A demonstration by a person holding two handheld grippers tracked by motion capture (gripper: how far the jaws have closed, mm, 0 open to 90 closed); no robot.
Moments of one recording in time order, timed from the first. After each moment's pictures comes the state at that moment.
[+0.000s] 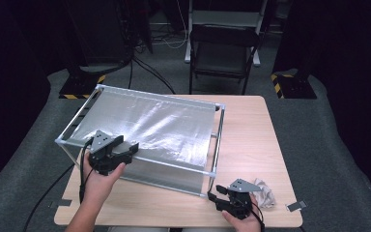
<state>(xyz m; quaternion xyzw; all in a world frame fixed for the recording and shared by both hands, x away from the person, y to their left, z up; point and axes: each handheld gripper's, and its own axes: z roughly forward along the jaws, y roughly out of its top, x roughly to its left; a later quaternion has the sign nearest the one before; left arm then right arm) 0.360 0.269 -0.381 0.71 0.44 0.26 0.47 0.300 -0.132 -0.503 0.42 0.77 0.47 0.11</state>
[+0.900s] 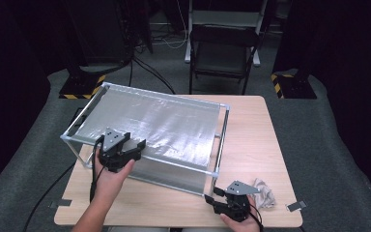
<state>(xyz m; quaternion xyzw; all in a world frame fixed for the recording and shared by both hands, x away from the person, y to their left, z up) 0.364 0.237 -0.377 0.72 0.44 0.28 0.47 0.294 -0.124 -0.498 0.40 0.78 0.48 0.11</state>
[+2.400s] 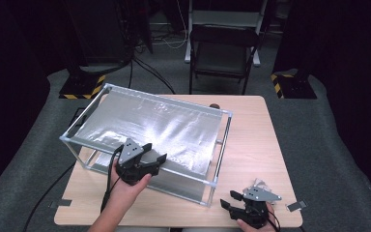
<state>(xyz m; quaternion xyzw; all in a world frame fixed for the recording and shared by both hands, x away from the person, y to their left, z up) 0.341 0.199 -0.383 0.75 0.38 0.22 0.50 0.278 -0.172 -0.498 0.43 0.76 0.47 0.13</state>
